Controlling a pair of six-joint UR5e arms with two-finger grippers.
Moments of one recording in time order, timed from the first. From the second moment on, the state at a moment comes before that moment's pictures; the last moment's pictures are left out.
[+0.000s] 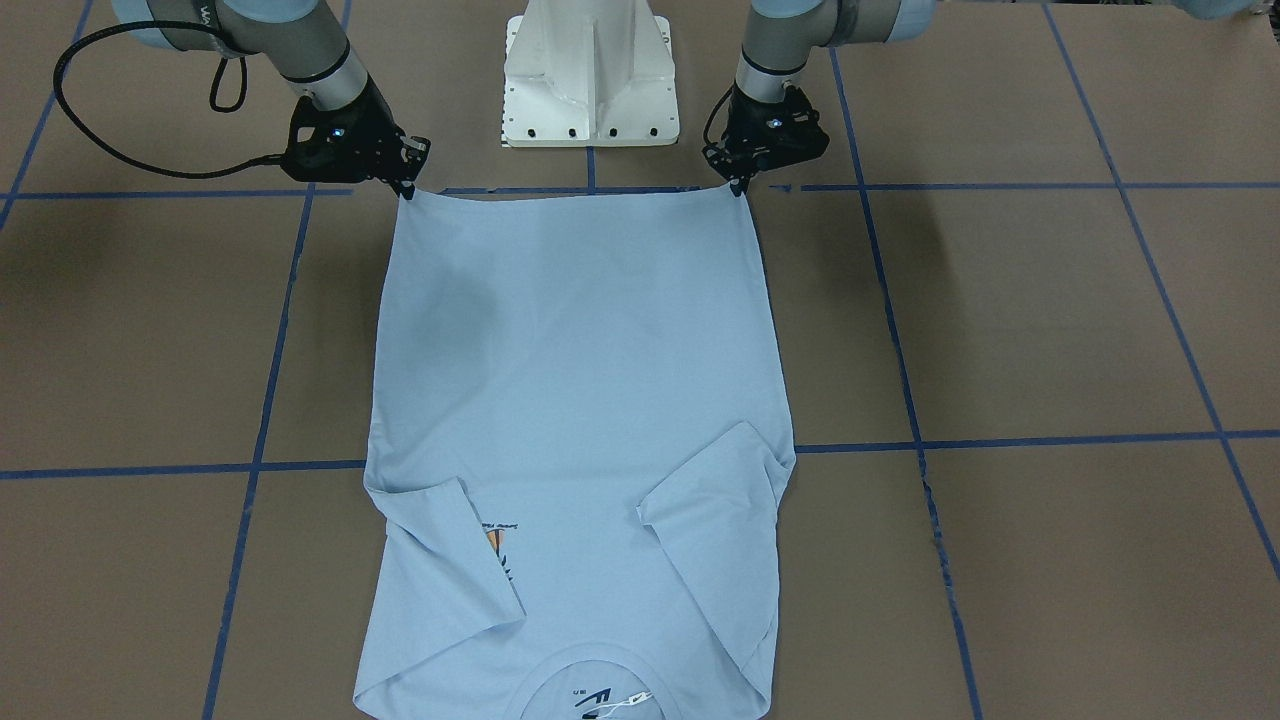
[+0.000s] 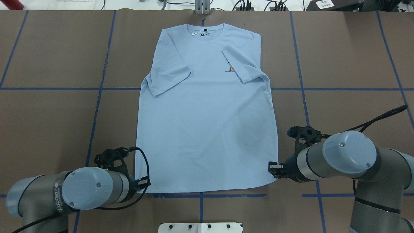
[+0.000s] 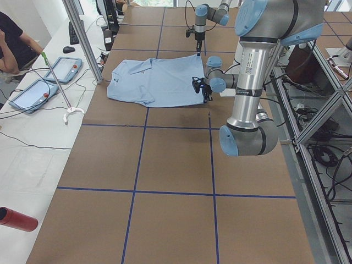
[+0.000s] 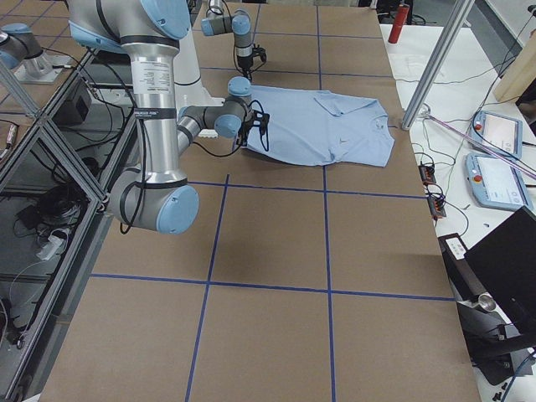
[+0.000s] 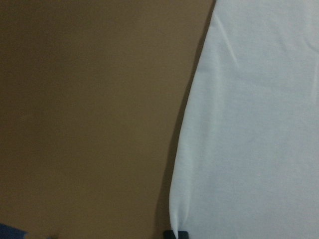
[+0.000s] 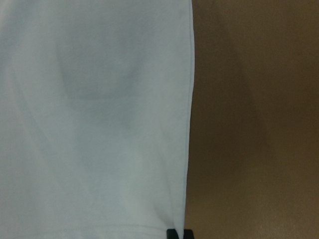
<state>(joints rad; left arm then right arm) -0.20 -1.81 -2.09 -1.64 -1.65 -1.74 0.37 -1.50 2.13 -1.31 1.90 1.52</state>
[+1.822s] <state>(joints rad) -0.08 -1.79 -2.42 -1.34 -1.66 -1.62 0.42 -1.60 2.30 -1.31 2.15 1.49</state>
